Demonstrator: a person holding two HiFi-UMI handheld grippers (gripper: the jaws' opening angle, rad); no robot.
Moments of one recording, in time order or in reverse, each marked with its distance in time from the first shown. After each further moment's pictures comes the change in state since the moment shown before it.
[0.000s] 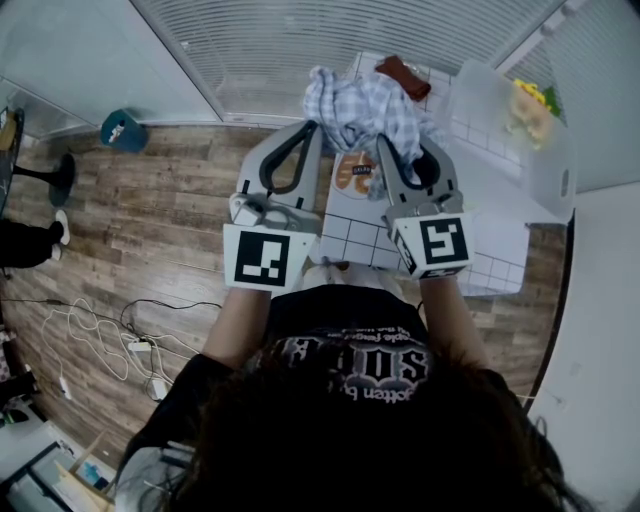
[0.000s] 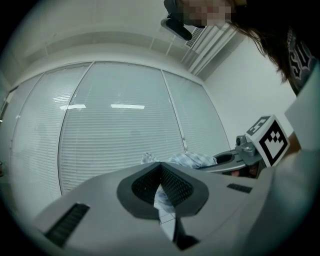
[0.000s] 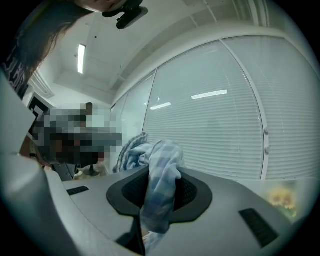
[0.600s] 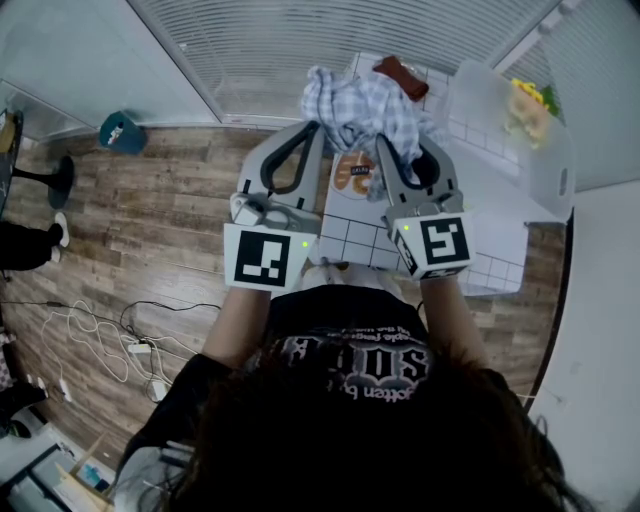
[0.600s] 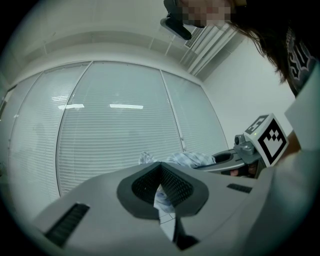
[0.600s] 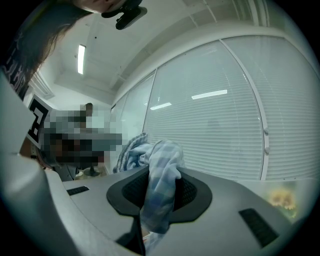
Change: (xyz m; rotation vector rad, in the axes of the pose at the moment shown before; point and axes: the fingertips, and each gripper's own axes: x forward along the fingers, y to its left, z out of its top) left arm 0.002 -0.004 0.002 -0.001 -0.002 -0.017; right arm -0.001 0.000 0.004 0.001 0.001 0.009
